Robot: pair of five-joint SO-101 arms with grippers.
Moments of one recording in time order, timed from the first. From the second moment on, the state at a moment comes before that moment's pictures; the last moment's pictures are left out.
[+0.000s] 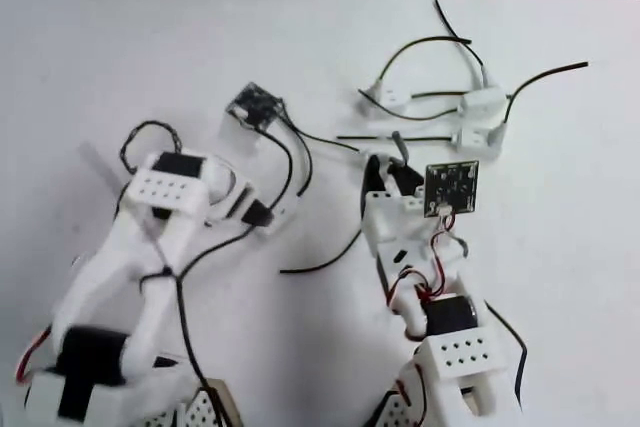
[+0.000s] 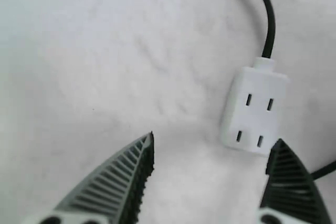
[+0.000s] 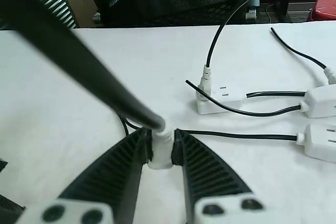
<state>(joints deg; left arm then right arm) 5.1 -13.8 38.7 54.5 -22.8 -14.8 -67.8 85.3 9.2 -5.8</state>
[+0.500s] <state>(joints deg) -4.7 -56.7 60.0 57.0 -21.8 -17.3 -67.8 87.0 9.2 -5.7</state>
